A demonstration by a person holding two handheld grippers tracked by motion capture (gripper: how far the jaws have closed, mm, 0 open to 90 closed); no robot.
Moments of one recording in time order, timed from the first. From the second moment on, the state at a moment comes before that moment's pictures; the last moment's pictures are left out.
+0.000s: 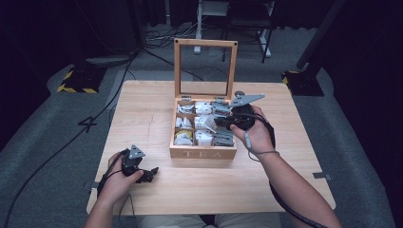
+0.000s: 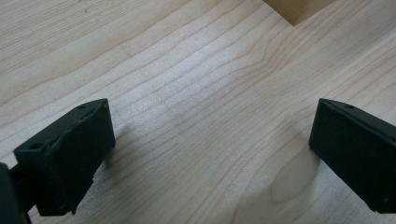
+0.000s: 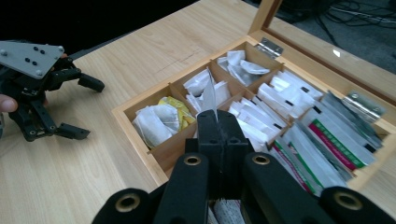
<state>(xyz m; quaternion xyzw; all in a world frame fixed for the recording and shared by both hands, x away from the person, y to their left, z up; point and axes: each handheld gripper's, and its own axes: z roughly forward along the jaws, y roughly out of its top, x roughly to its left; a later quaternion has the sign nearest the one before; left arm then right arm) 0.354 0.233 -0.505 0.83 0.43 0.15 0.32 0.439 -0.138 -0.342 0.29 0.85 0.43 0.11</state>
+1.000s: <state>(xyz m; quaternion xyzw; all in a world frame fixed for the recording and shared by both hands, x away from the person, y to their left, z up) 0.354 0.233 -0.505 0.83 0.43 0.15 0.32 0.452 -0.259 -0.346 0.40 0.80 0.41 0.18</state>
